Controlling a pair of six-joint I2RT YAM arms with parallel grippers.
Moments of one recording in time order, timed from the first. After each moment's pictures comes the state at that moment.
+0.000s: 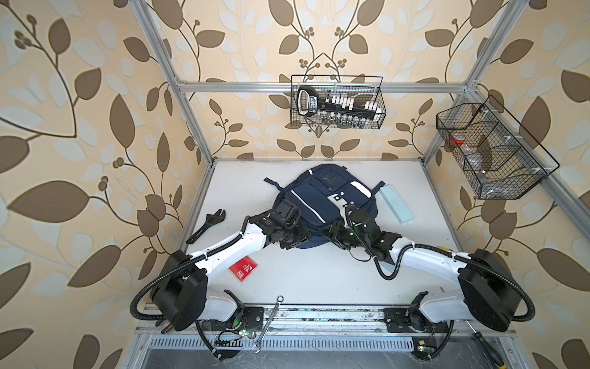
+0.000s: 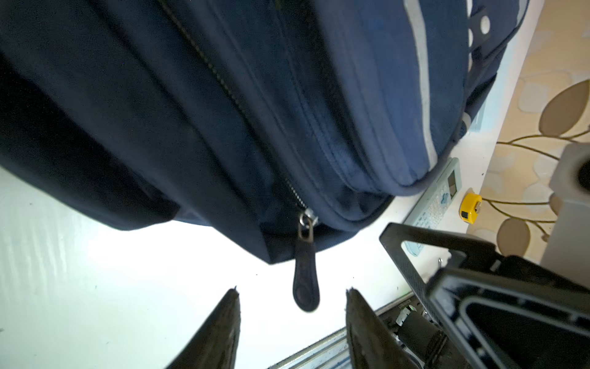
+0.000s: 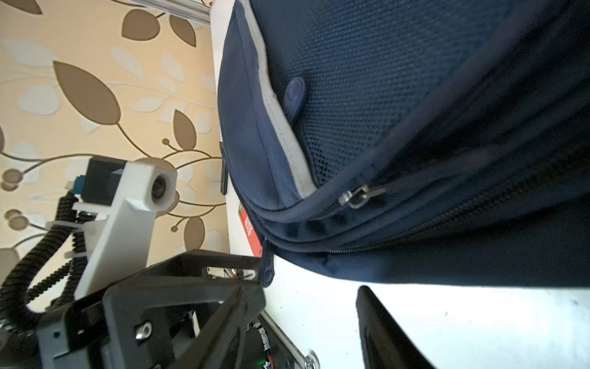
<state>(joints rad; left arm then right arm) -0.62 1.38 0.93 -0.55 0.25 -0.94 0.70 1.39 0.68 0.11 -0.24 1.16</state>
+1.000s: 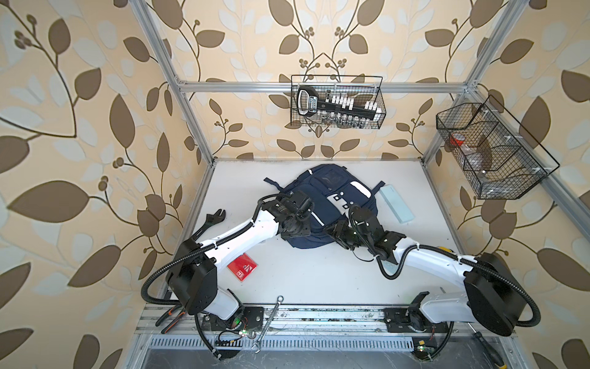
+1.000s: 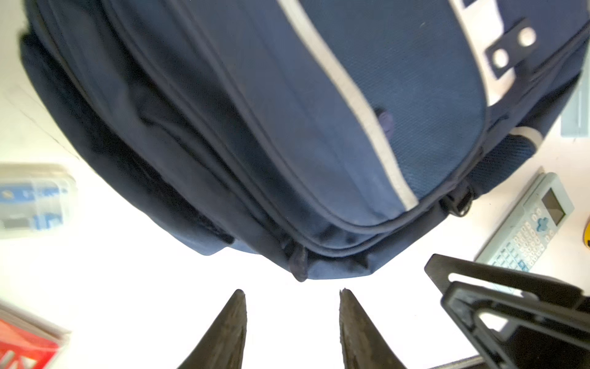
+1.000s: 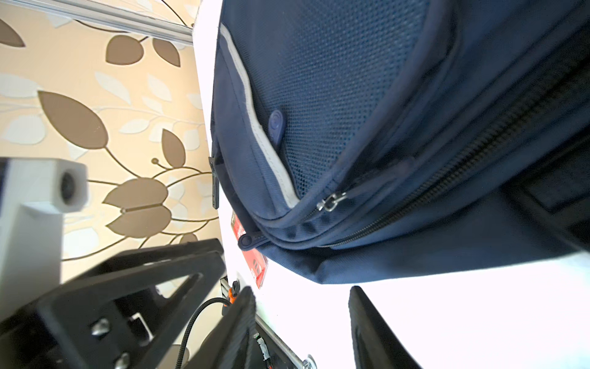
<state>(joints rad) -0.70 1.50 1.21 -0.82 -0.03 -0.77 0.67 1.35 0.68 0.03 -0.21 1.18</state>
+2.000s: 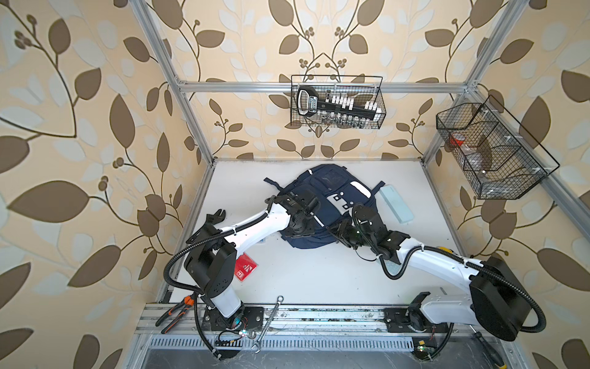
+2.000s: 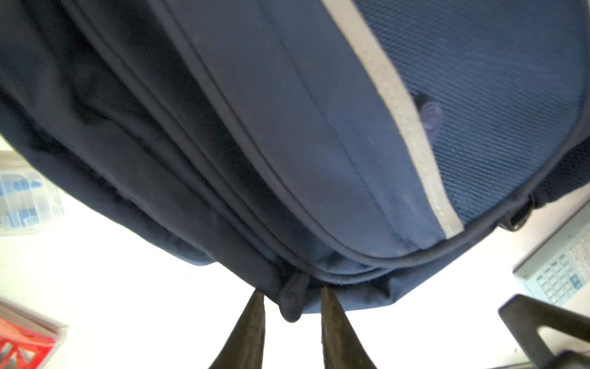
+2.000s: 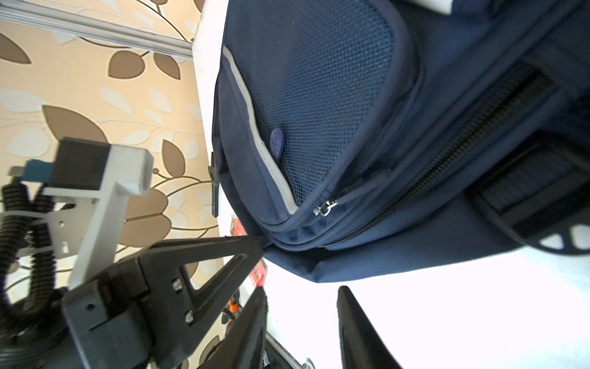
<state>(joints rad) -0.70 1.65 1.26 -0.89 0.00 -0.80 0.64 1.31 0.68 -0.01 -0.20 1.18</state>
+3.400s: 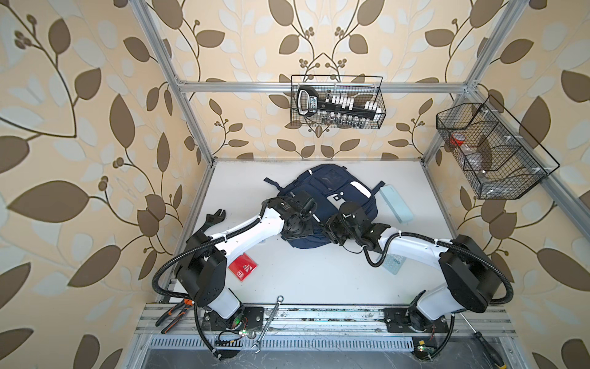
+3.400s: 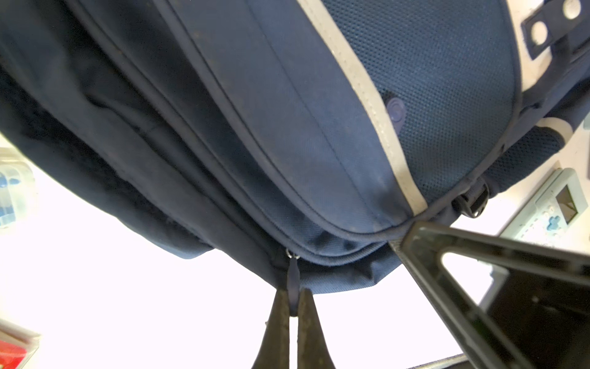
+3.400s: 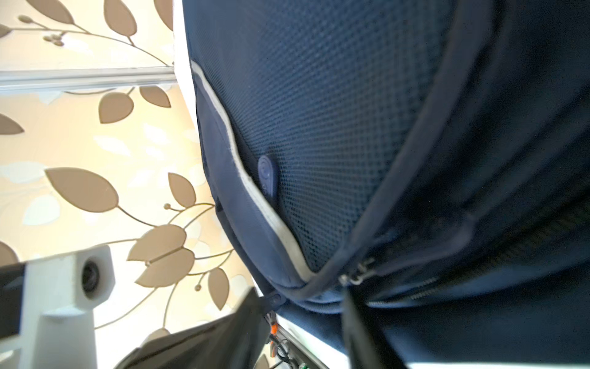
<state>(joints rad) -0.70 1.56 1.20 -0.81 0.03 -0.81 0.68 1.55 0.82 0.05 -0.19 1.43</state>
